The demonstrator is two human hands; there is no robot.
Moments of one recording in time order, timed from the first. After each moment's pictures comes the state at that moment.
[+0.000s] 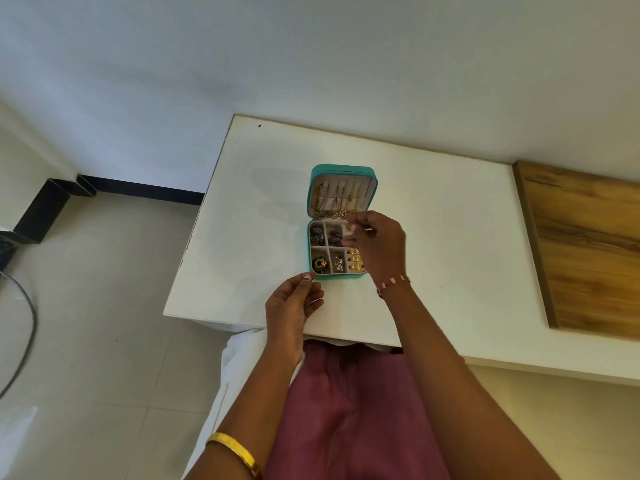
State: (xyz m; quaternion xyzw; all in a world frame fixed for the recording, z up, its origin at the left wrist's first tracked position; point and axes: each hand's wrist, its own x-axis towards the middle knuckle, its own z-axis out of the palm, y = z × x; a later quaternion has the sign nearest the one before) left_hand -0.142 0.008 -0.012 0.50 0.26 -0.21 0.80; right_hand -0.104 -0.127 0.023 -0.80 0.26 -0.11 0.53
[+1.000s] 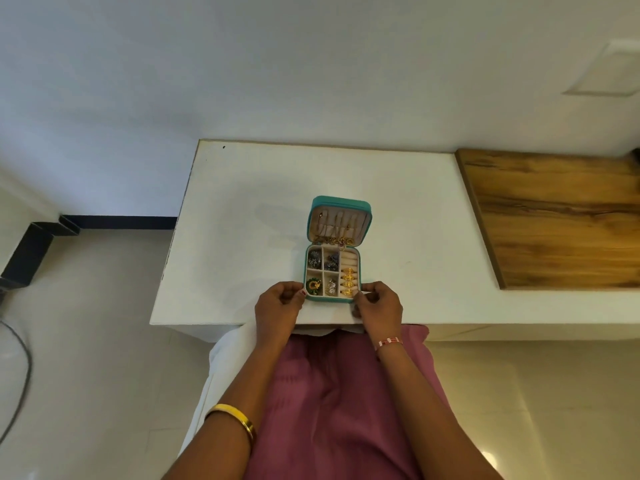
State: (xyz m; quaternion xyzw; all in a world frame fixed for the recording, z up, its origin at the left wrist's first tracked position) left_hand -0.167 -0.001 0.004 0.81 0.06 -0.22 0.55; right_hand -0.228 -0.138 -0.010 -0.73 0.44 -0.08 0.51
